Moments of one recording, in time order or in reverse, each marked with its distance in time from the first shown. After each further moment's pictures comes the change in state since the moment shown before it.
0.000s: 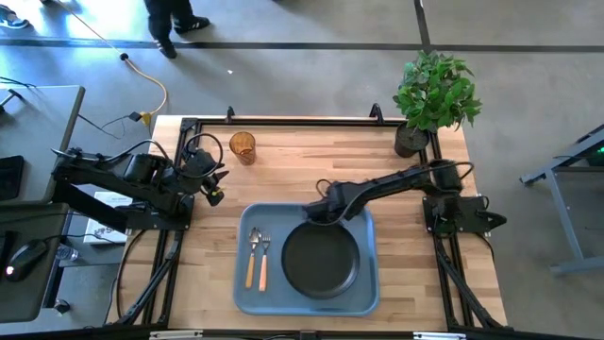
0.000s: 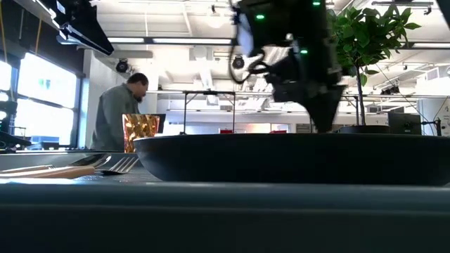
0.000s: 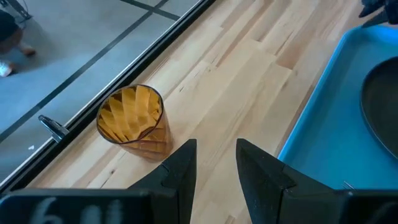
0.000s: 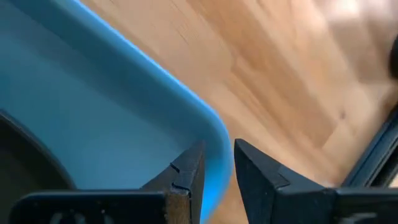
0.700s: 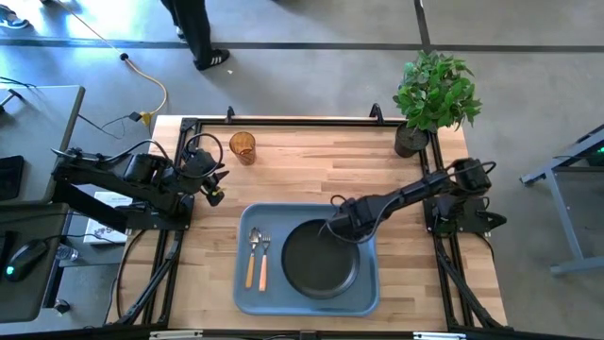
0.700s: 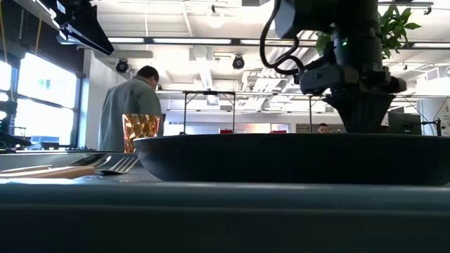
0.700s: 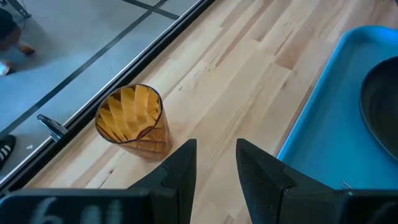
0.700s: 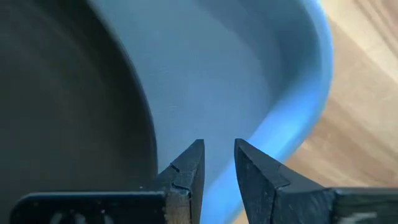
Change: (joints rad) left arm 0.000 0.000 0.000 0.002 0.003 -0.003; right arm 0.116 -0.196 -0.313 0.342 -0.228 0.193
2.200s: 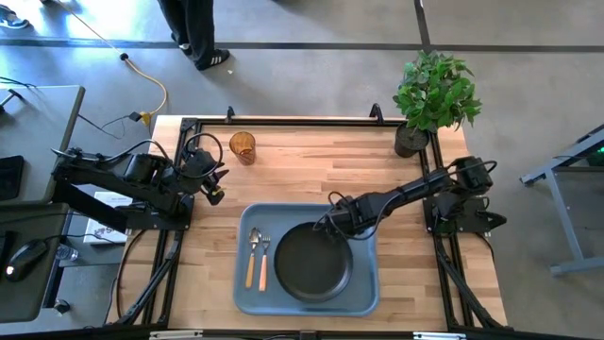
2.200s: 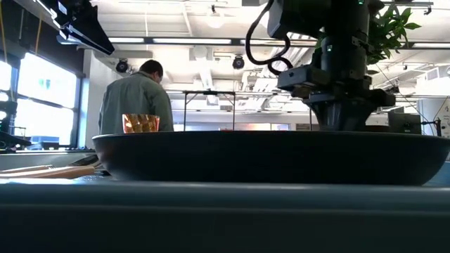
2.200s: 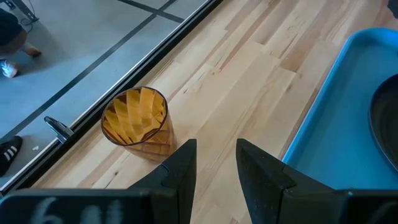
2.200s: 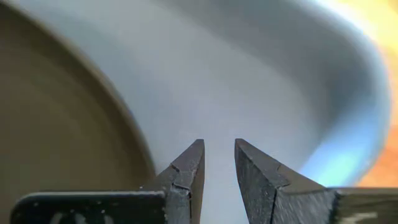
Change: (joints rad) left arm 0.000 0.000 0.000 0.001 -0.021 0.003; right arm -0.032 -0.018 -0.057 0.201 -0.003 0.078
